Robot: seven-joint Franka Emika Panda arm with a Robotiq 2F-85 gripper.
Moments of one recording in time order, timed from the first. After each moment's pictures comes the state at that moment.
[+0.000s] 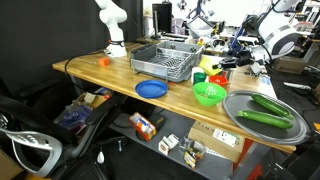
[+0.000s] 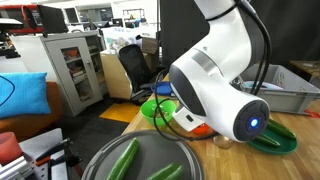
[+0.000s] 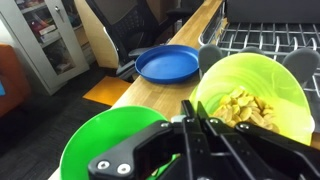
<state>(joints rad) -0.25 0.64 -0.19 -1.99 1.50 1.81 0.69</state>
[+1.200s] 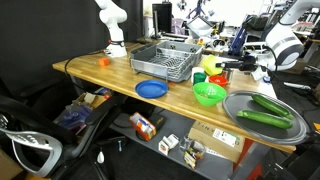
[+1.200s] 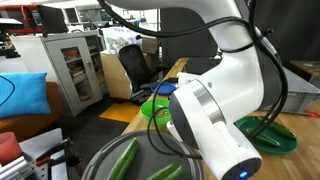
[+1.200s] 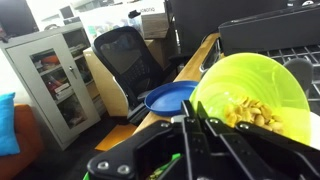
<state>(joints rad) -0.32 0.72 -0.19 -2.00 1.62 1.57 0.69</state>
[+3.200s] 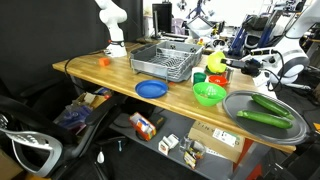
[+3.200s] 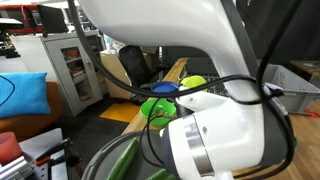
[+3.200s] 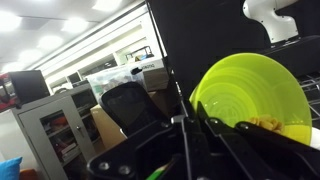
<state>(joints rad) -0.38 0.82 -0.19 -2.02 1.76 1.31 0.72</state>
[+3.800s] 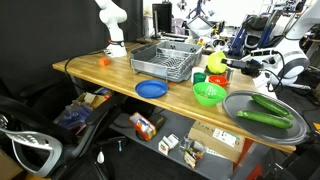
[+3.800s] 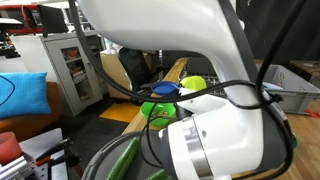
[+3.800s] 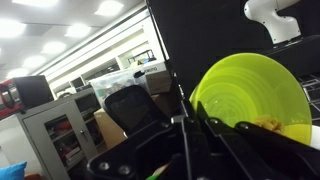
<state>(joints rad) -0.38 0.83 -0.19 -2.02 1.76 1.28 0.73</state>
